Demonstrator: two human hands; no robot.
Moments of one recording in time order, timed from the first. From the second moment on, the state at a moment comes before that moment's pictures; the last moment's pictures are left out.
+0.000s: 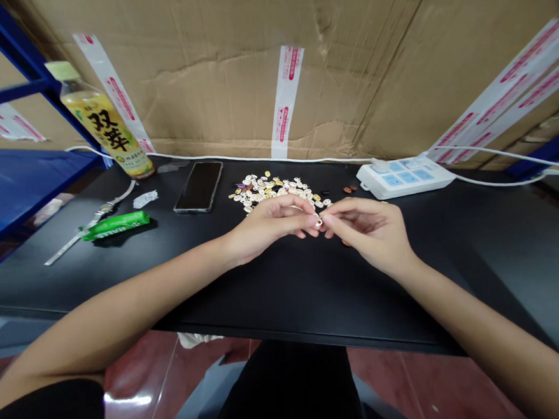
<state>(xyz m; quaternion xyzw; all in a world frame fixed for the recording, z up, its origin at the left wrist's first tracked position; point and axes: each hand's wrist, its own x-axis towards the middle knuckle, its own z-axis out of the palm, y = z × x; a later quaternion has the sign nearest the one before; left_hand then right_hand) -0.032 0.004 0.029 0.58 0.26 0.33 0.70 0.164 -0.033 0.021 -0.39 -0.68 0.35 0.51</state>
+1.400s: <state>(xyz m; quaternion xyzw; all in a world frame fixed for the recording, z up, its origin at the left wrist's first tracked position) -0.032 0.005 0.025 0.64 0.26 0.35 0.63 0.178 -0.025 0.021 -0.36 -0.58 0.58 0.43</state>
